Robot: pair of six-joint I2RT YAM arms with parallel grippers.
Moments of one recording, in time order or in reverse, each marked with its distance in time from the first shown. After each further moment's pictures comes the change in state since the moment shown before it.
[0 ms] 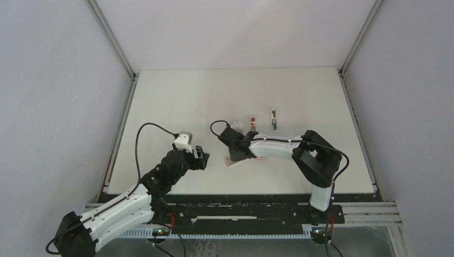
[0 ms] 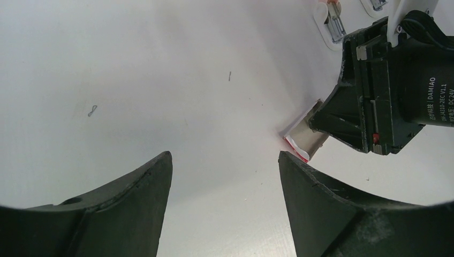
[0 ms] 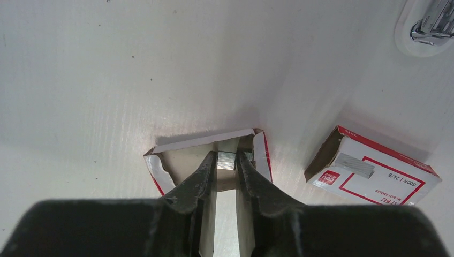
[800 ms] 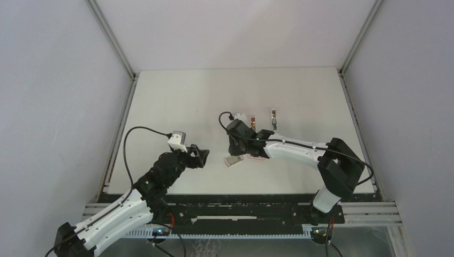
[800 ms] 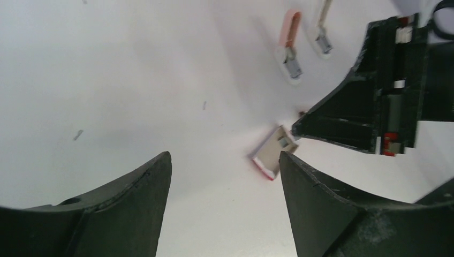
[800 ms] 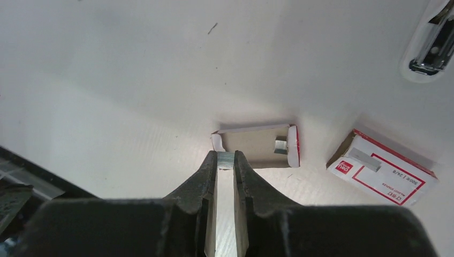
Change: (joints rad) left arm 0.000 -0.124 -0.003 0.002 0.004 -0.026; right arm -0.026 -0.187 -0.042 0.077 -0.073 -0.021
